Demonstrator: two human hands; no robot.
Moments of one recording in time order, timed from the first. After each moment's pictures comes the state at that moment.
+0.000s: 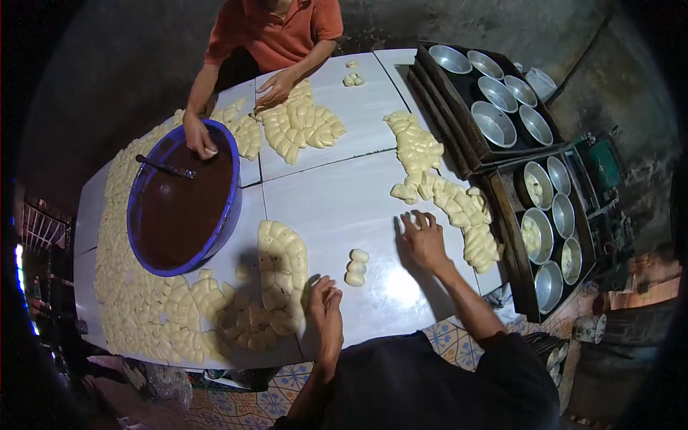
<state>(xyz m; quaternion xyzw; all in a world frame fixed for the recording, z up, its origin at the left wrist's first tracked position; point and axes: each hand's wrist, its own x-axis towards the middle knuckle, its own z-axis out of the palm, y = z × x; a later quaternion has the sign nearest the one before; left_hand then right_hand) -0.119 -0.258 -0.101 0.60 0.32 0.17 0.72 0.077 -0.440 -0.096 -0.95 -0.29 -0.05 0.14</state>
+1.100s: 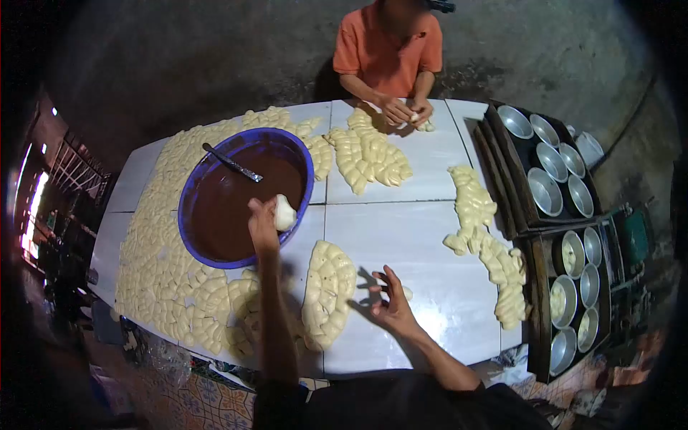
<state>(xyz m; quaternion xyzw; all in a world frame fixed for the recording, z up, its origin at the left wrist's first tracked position) -0.018 -0.002 -0.002 0.59 0.28 0.33 0.68 -0.009 -0.313 -0.087 -0.57 -0.26 0.30 0.72</state>
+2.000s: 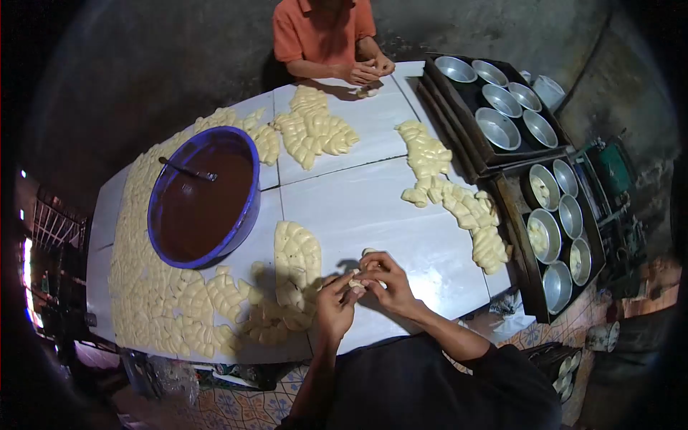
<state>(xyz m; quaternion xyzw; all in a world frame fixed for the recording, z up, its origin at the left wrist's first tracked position) -0.118 -0.243 -0.045 0.66 0.20 0.07 0.72 -0.031 -0.374 -0.059 -0.70 -0.35 0.10 0.62</state>
